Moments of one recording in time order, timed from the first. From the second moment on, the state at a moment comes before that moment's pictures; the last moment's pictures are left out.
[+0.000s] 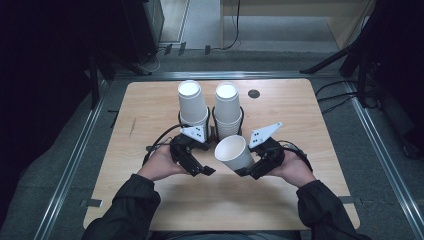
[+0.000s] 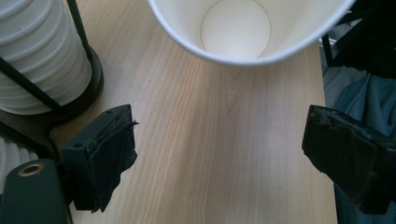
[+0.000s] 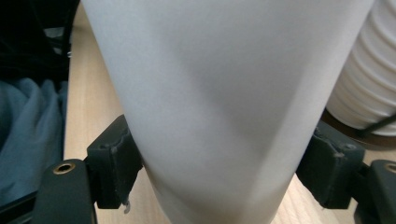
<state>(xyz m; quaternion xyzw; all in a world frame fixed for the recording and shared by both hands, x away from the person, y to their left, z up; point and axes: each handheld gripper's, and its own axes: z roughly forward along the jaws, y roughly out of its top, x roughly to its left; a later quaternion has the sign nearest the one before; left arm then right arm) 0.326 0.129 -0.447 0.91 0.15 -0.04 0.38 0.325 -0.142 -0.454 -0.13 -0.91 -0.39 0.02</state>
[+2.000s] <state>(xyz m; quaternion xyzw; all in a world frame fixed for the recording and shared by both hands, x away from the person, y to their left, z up) 0.327 0.109 -0.447 0.84 0.19 -0.08 0.50 0.329 -0.122 -0.464 -0.13 -0.89 -0.43 0.07</state>
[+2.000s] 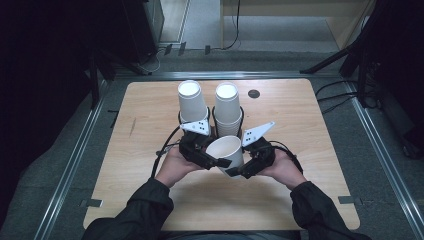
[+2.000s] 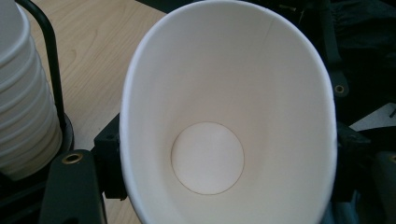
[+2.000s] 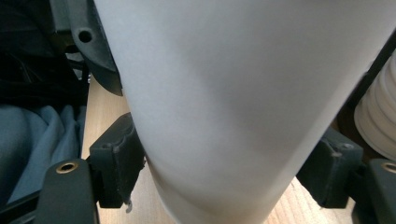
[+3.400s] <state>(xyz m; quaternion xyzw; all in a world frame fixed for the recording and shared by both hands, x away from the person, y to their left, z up) 0.323 0.160 -0.439 0.86 0.25 -0.02 0.45 0.322 -0.154 -0.458 -0.22 -0.88 -0.41 -0.03</state>
